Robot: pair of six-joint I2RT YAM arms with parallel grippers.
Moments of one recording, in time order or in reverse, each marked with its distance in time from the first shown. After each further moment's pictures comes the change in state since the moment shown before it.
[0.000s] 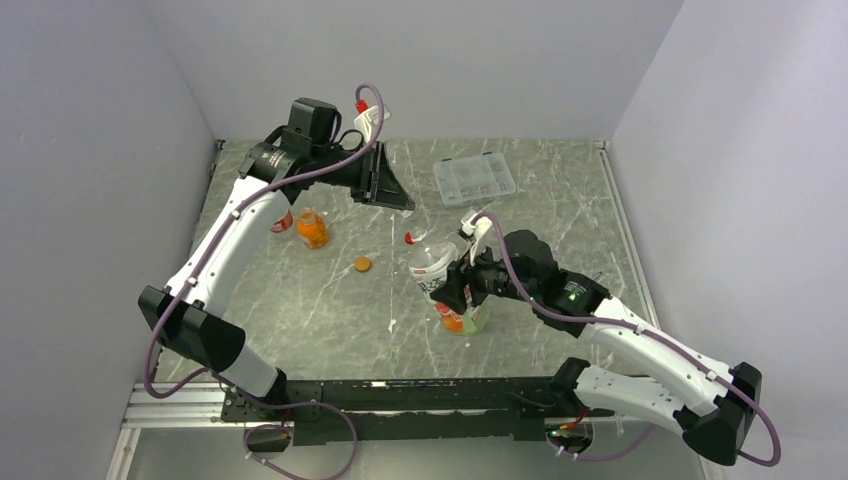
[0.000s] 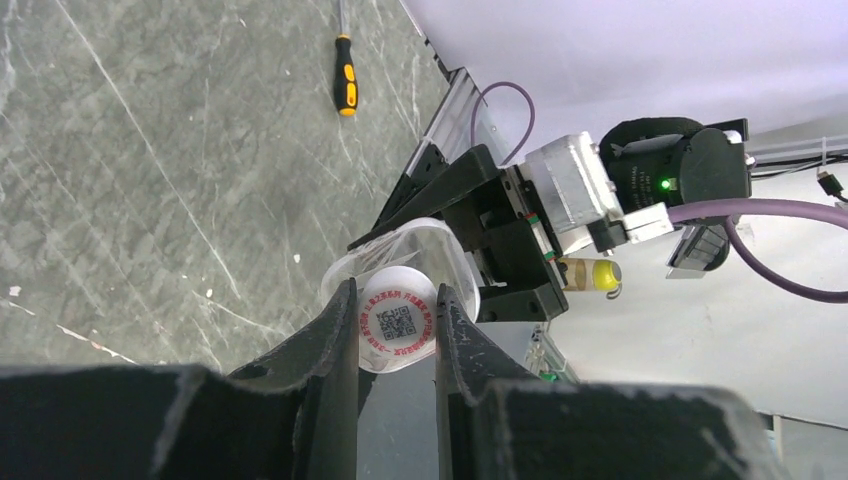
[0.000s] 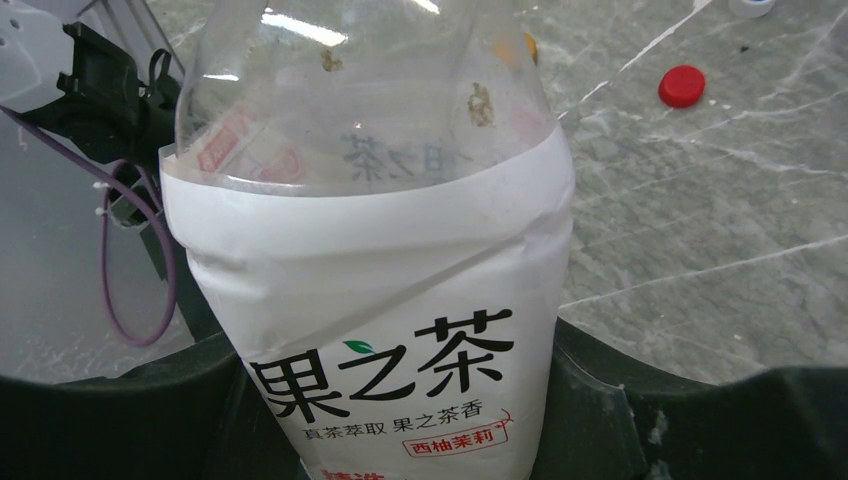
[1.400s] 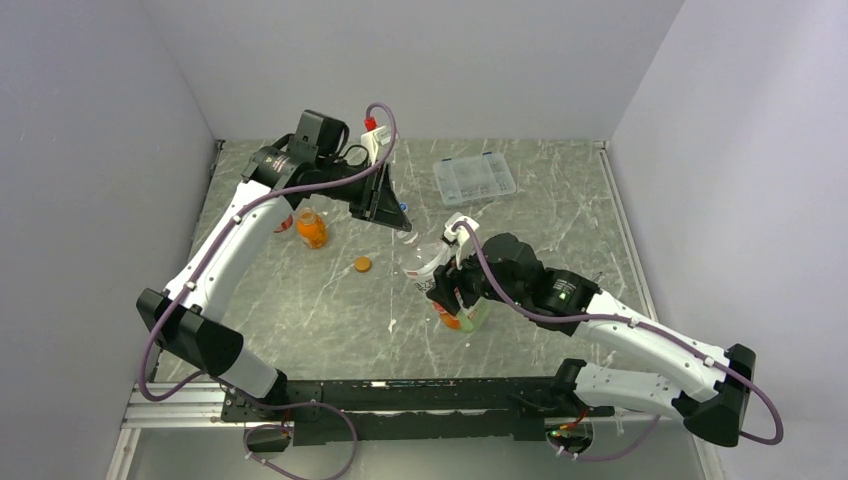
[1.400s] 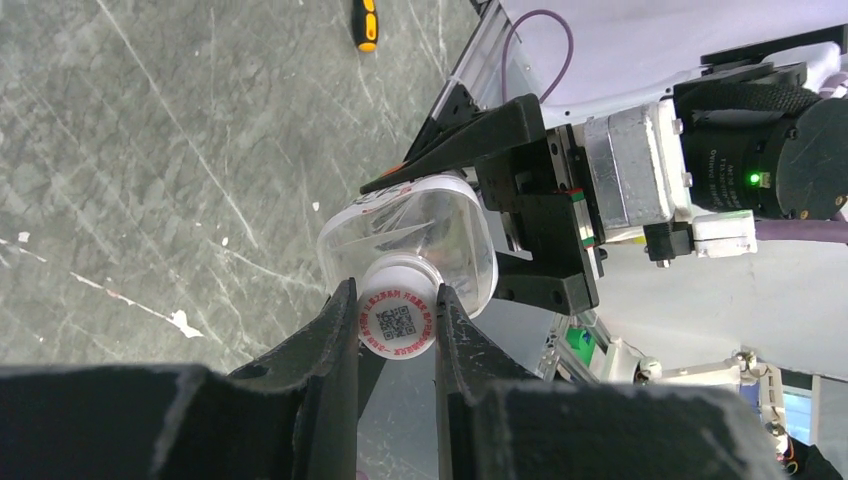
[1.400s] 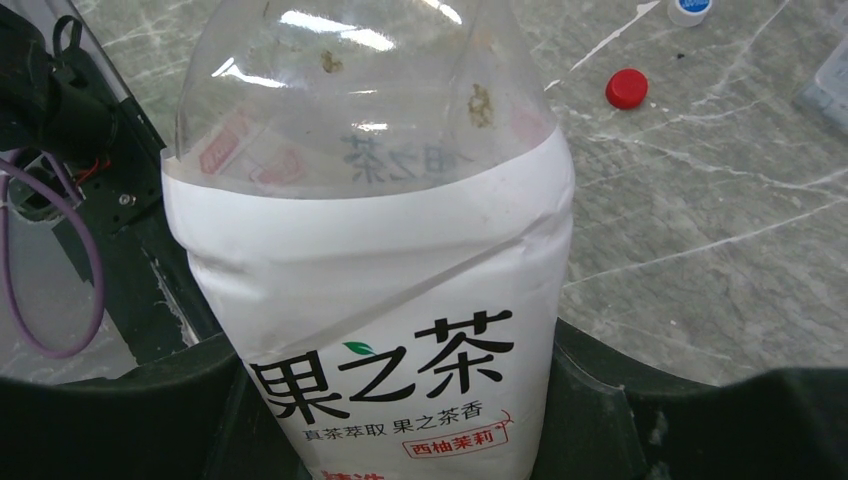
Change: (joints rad) left arm -0.043 -0.019 -0.021 -0.174 -0.040 0.159; right arm 0.133 0.071 0.092 -0.075 0.216 -0.064
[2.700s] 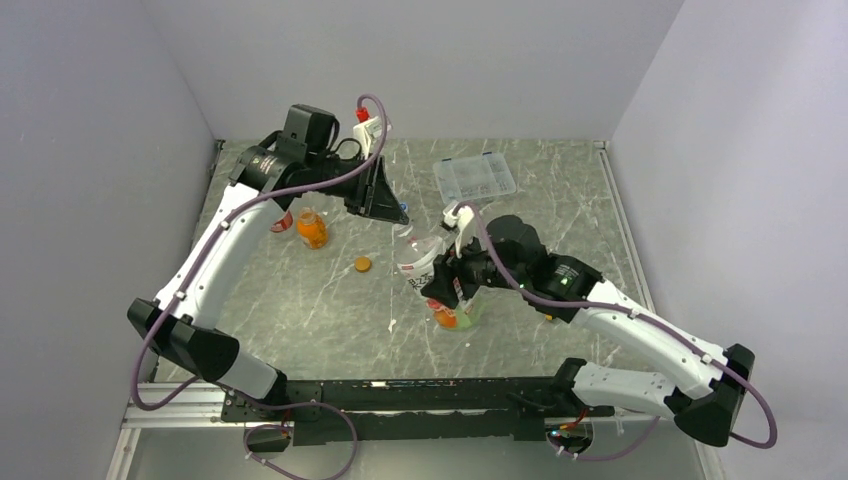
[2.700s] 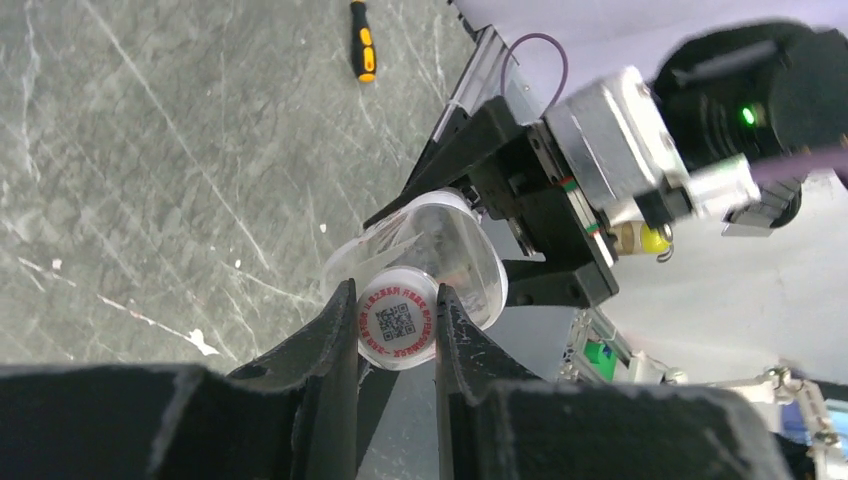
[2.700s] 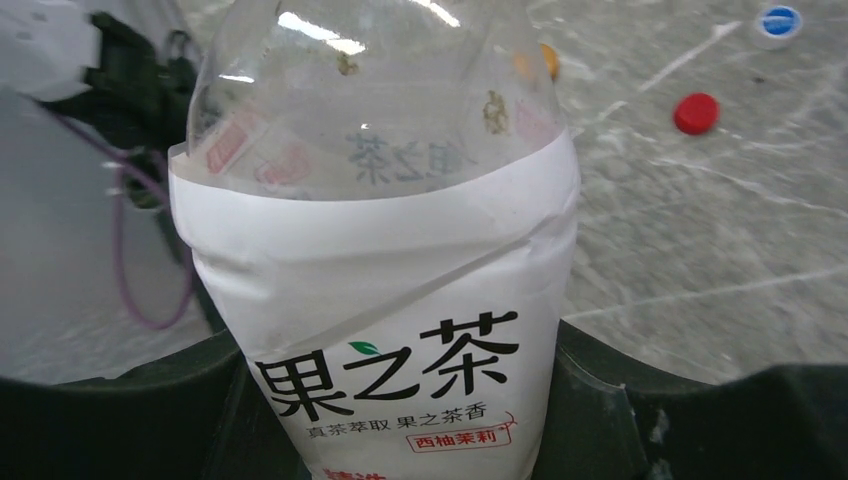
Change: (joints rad) left arm 0.006 -0.025 0.024 0.025 -0.014 -0.018; right arm -0.047 0.052 0.100 -0.041 -0.138 0.008
